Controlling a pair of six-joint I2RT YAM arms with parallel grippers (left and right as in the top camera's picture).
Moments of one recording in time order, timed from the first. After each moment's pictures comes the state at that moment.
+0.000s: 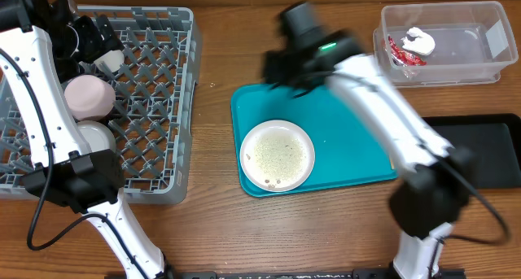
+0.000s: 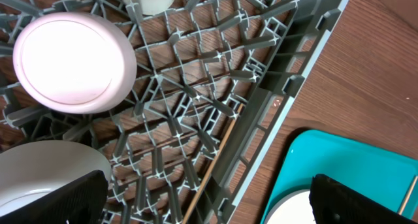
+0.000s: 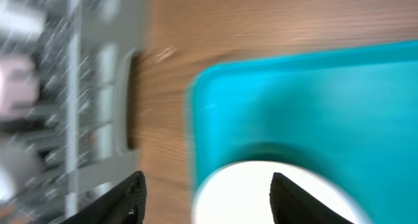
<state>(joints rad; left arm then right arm) 0.32 2.21 2.64 -1.69 0.23 -0.21 0.46 1.98 1.93 -1.03 -0.17 0.54</state>
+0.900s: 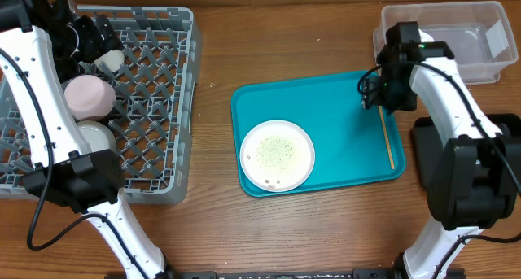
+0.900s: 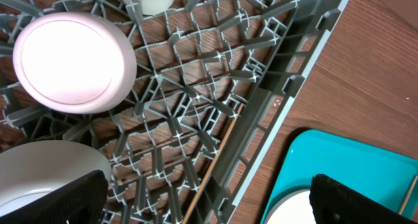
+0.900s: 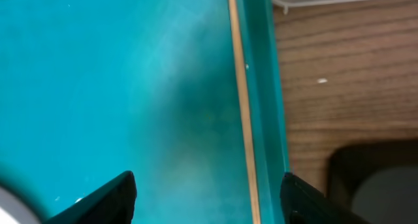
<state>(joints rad) 0.32 2.21 2.64 -1.69 0.23 -0.21 0.04 1.96 1.56 -1.03 0.01 0.11</state>
